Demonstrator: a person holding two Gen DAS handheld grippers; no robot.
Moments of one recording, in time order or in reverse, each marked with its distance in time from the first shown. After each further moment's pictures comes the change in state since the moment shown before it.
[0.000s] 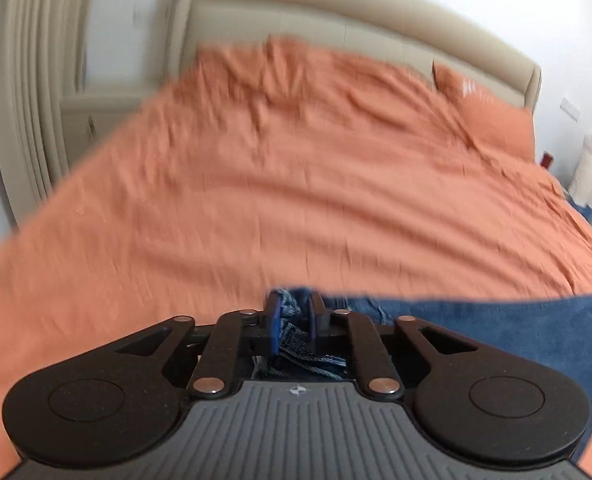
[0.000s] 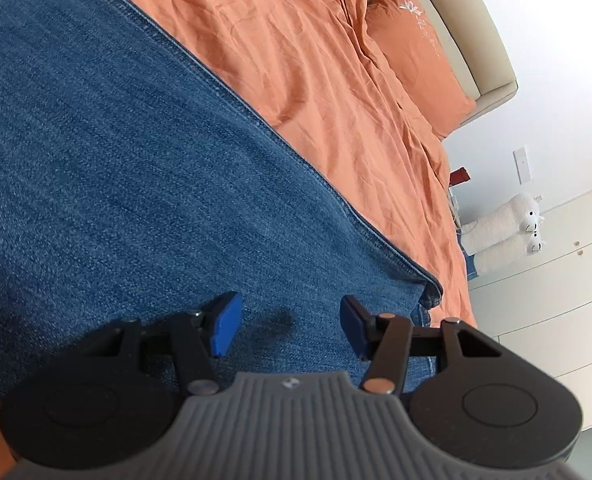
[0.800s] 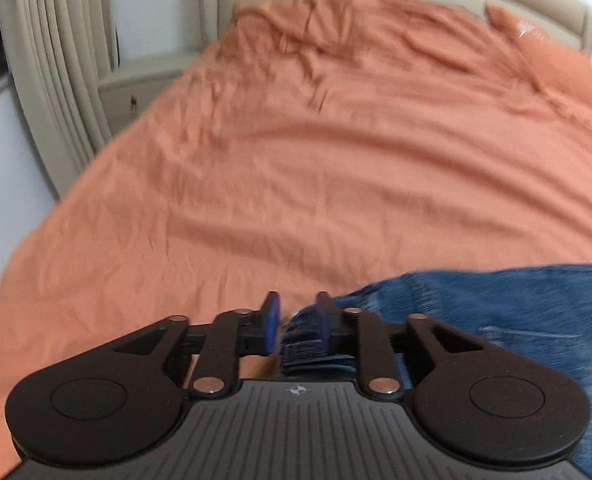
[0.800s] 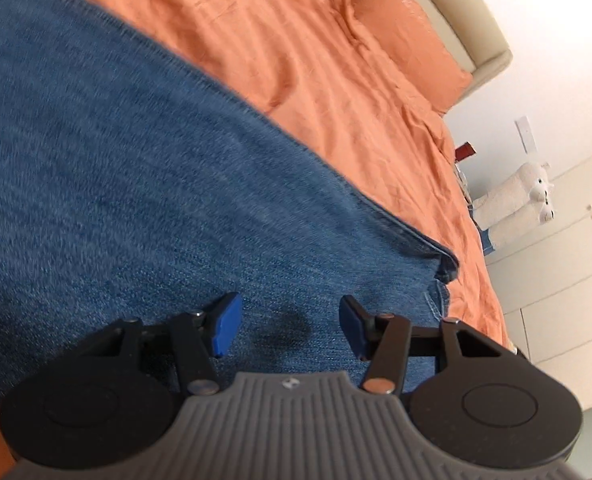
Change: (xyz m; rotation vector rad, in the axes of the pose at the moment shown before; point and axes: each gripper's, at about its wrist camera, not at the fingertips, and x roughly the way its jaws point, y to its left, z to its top) left arm 0.051 -0.006 -0.013 0.065 0.159 0.188; right arm -0.001 -0.018 -0.010 0.178 -0.002 0.051
